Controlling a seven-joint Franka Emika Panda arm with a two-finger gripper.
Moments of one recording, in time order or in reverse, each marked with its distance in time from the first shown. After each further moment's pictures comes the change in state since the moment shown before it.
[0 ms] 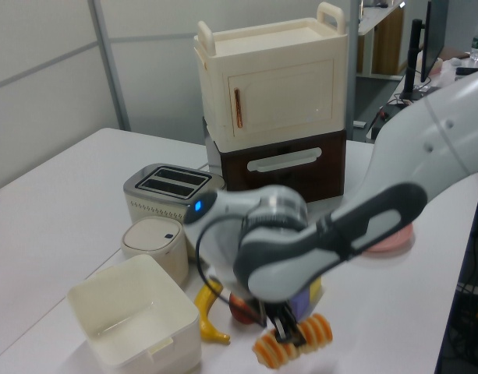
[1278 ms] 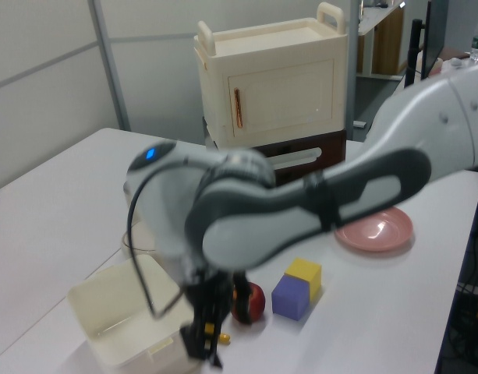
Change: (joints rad) arm 0.018 0.048 0.095 0.316 0.141 -0.073 0.672
